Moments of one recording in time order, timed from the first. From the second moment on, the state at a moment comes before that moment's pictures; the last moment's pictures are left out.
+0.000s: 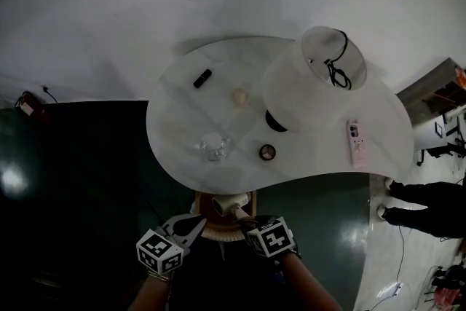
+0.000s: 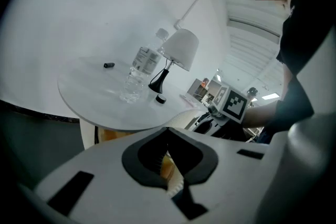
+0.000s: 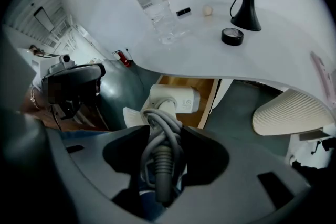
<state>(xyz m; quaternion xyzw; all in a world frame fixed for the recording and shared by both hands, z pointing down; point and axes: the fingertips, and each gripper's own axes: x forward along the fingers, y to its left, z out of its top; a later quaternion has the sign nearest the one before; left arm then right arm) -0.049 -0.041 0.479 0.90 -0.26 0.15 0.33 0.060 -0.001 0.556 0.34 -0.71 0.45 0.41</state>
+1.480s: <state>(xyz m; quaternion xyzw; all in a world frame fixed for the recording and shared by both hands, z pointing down) -0.077 -0.065 0.592 0.91 -0.10 0.21 0.35 0.010 -0.049 0.638 0.48 -0.65 0.44 0.39</state>
